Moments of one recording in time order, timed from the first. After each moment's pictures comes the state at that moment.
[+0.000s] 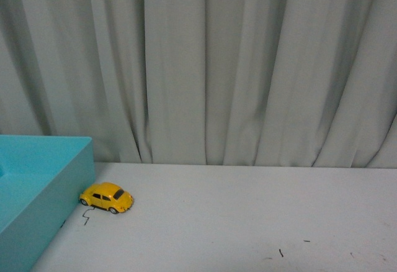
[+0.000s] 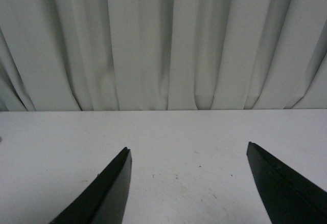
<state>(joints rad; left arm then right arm) 0.00 0.01 0.01 0.00 0.00 -0.01 0.00 0.00 0.01 0.00 0.00 -0.01</state>
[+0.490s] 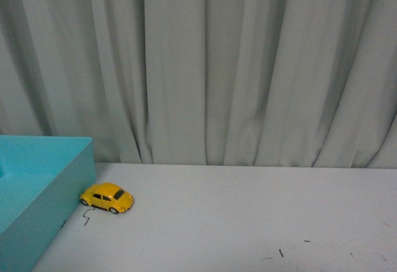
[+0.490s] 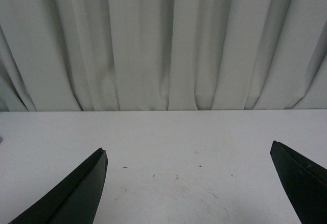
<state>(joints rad) -0.03 0.43 0.31 -0.14 -0.25 -0.31 0.00 0.00 0.01 0.00 0.00 -0.01</state>
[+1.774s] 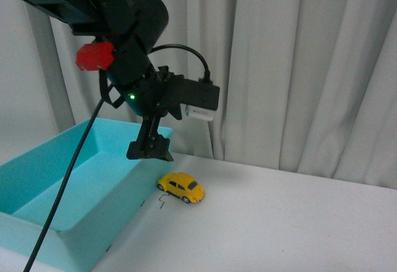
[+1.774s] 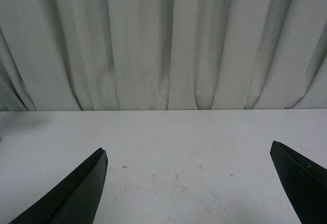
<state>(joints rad) -0.07 2.02 1.56 -0.53 0.06 1.42 0.00 0.00 0.01 0.00 0.00 -0.01</state>
